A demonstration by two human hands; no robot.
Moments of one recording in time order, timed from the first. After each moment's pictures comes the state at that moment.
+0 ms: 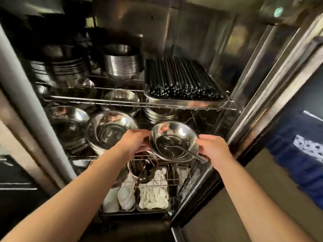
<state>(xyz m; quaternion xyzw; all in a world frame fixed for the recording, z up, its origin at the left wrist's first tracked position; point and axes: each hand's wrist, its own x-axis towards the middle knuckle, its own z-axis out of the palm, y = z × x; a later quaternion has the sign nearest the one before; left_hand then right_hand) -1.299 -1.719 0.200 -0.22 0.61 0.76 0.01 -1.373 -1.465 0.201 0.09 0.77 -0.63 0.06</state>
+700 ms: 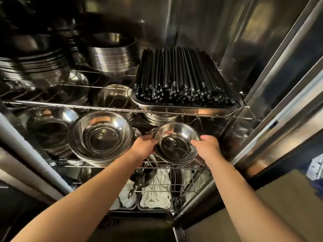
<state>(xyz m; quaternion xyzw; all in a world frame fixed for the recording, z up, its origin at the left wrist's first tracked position) -1.370 -1.689 0.149 -0.26 0.65 0.72 0.02 -1.464 -1.484 0.154 0.07 0.89 -0.44 0.06</state>
